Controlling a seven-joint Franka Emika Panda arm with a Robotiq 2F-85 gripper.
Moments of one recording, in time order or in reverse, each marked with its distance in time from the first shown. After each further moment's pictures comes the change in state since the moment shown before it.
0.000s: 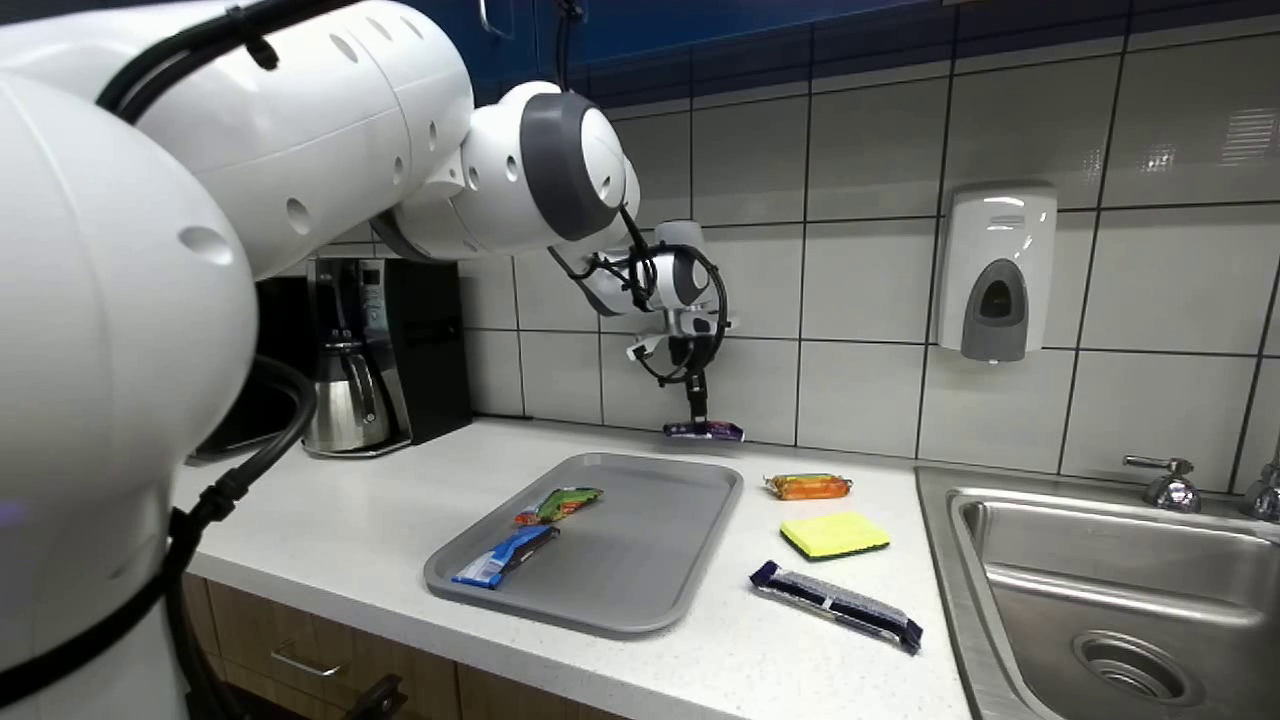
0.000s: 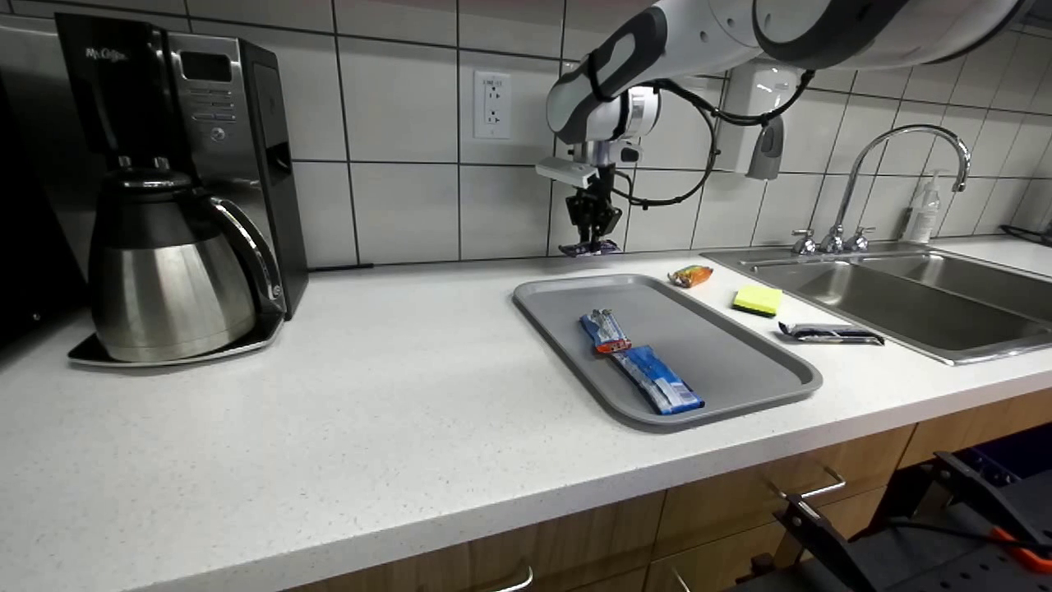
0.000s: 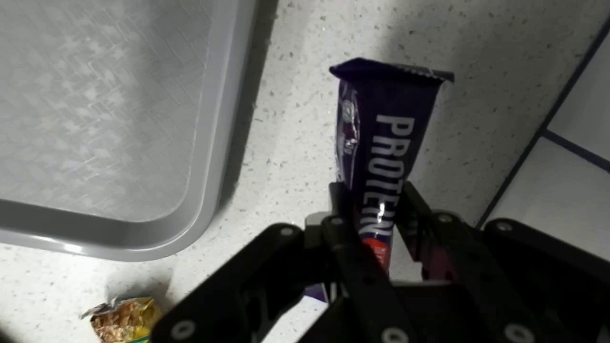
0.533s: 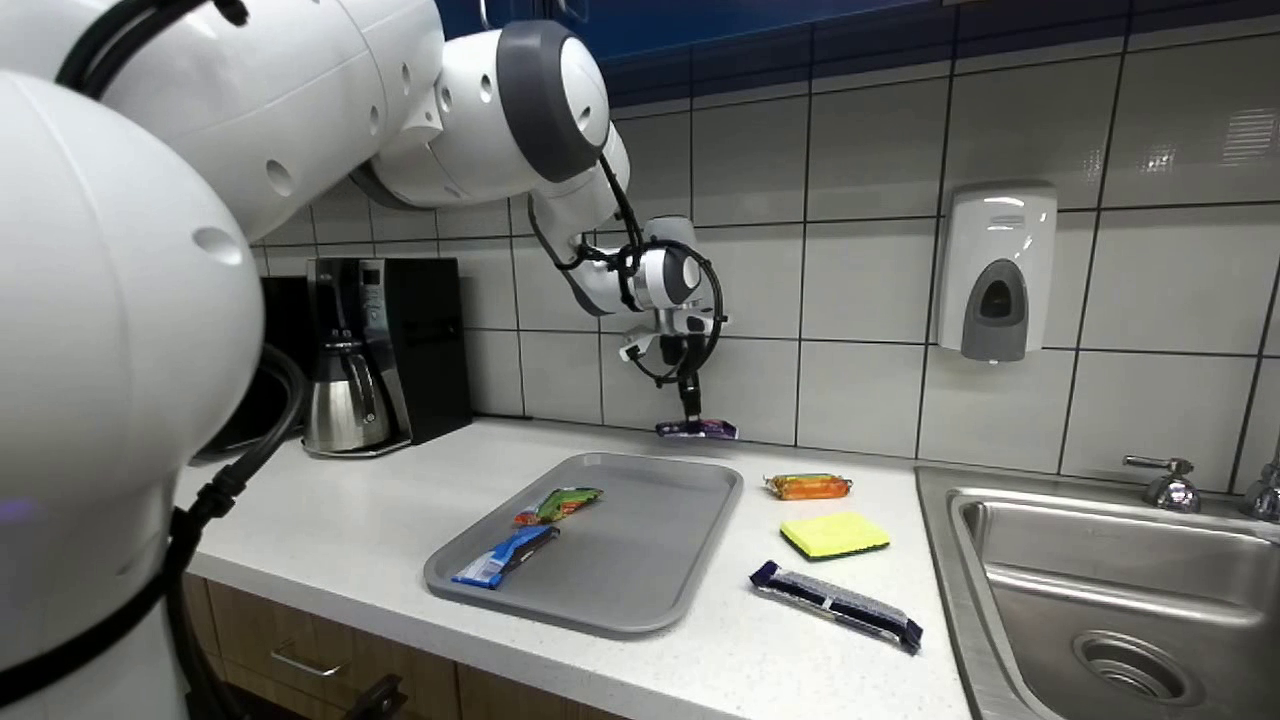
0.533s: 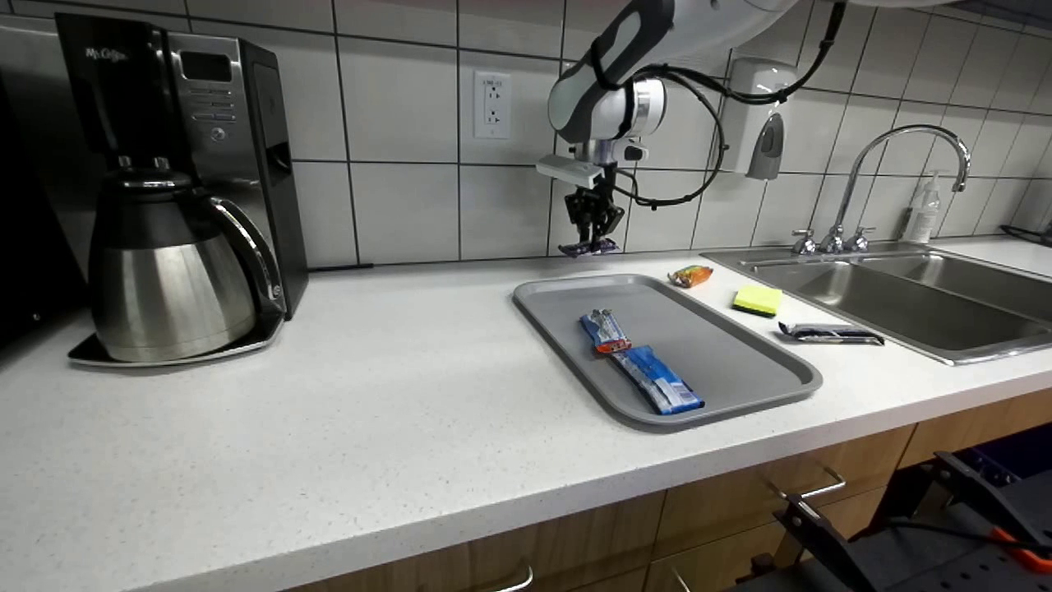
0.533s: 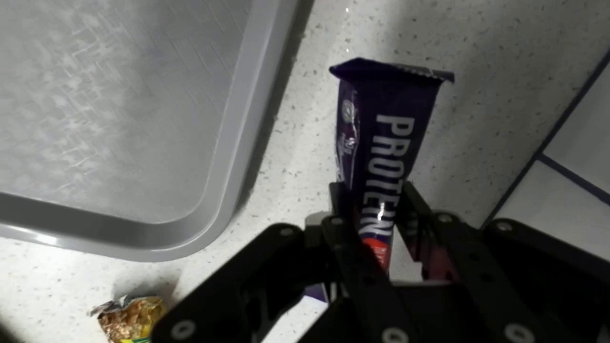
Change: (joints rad) arm 0.025 -0.137 0.000 -0.244 -0.006 0.137 -0.055
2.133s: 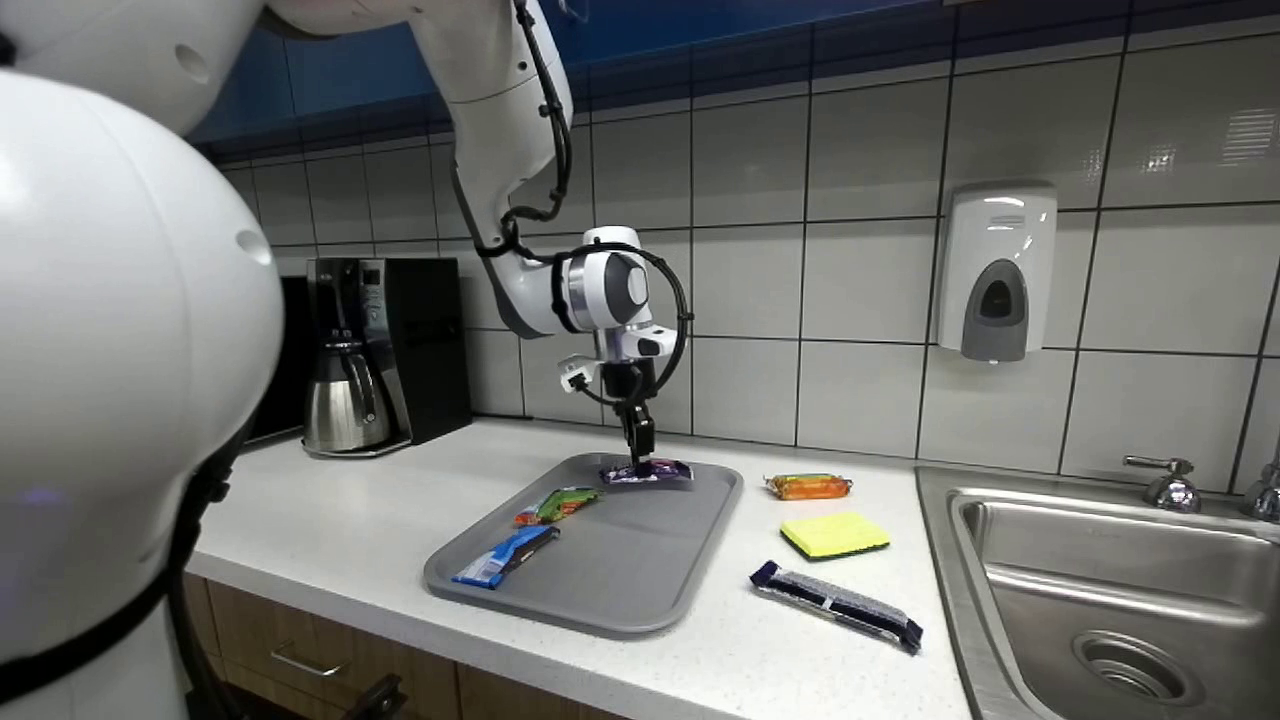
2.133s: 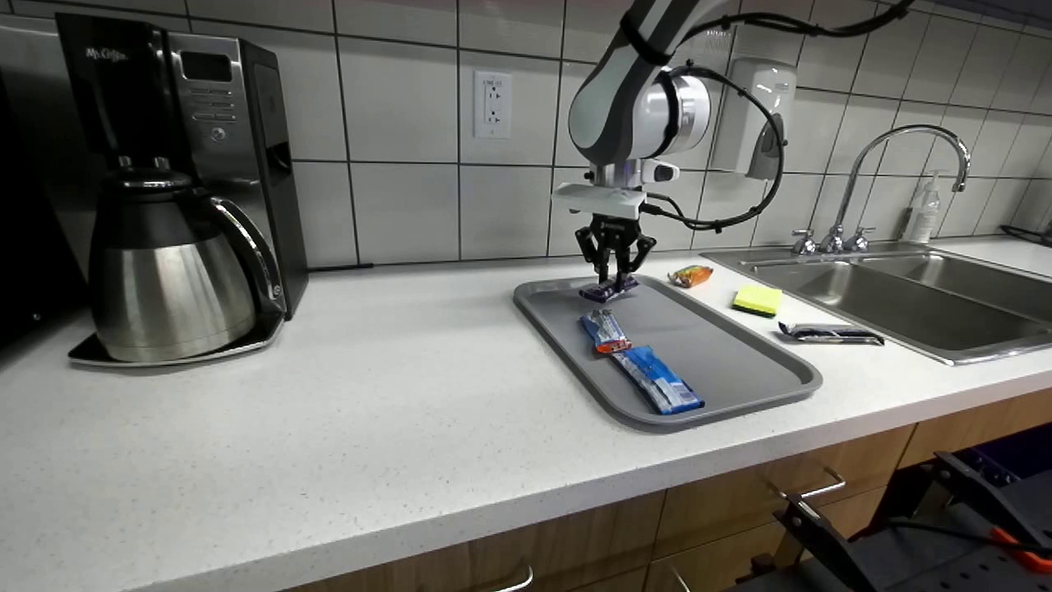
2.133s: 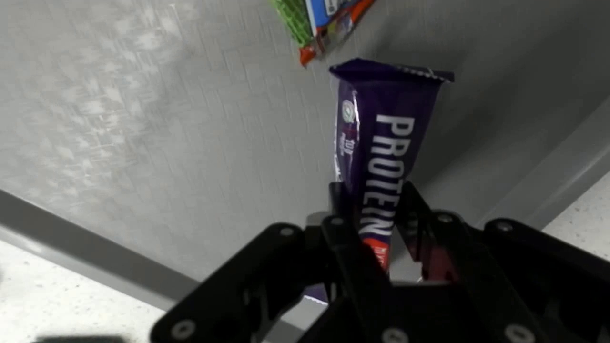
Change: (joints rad) arm 0.097 -0.386 -0.002 -0.742 -0.079 0.267 -0.125
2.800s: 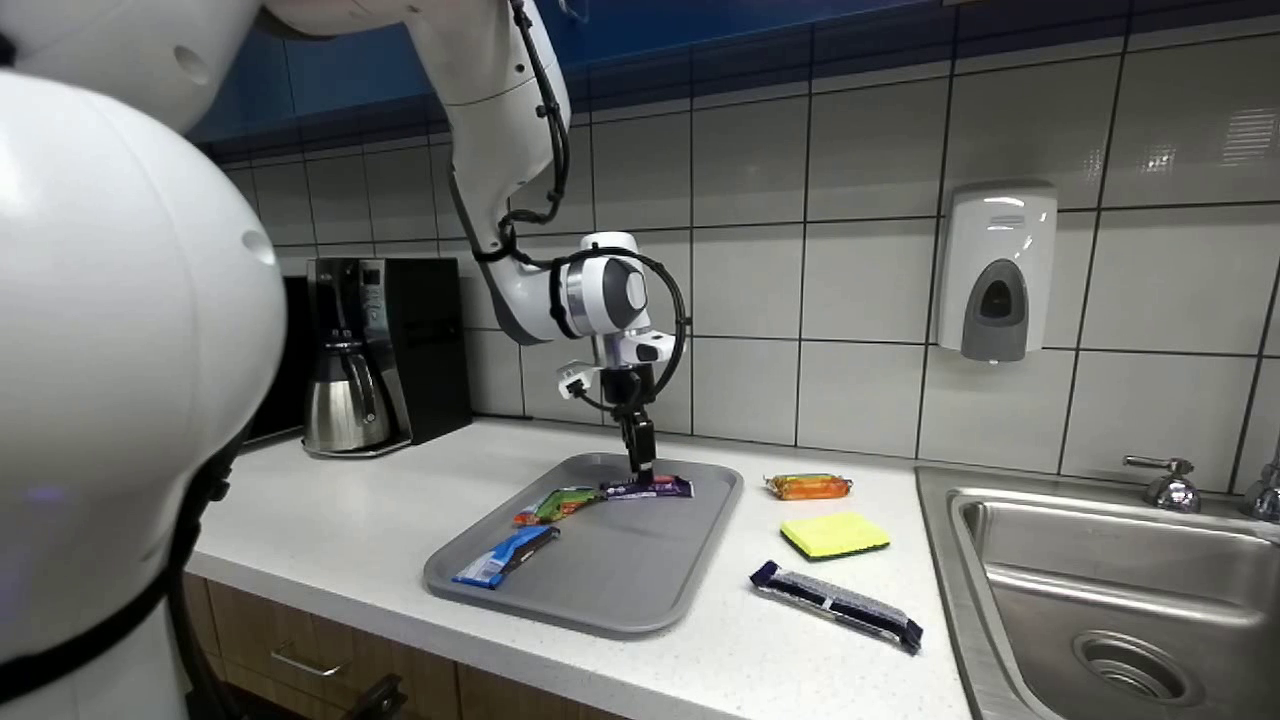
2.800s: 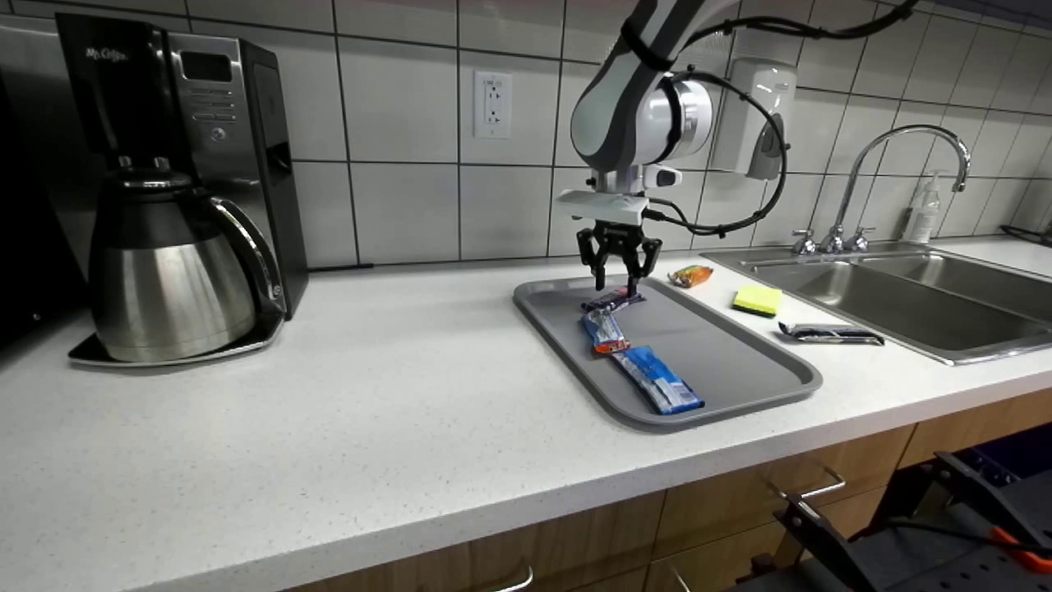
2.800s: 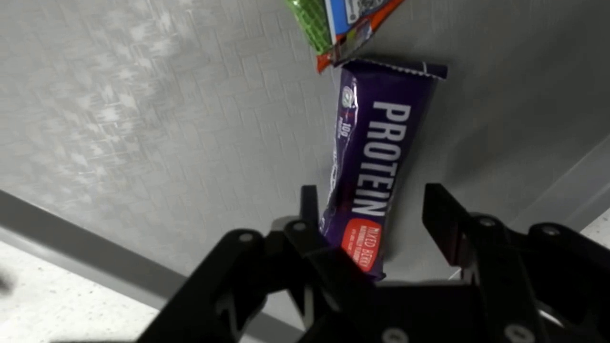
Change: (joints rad) arm 0.015 0.000 -0.016 -0.021 -0.010 0.007 0.015
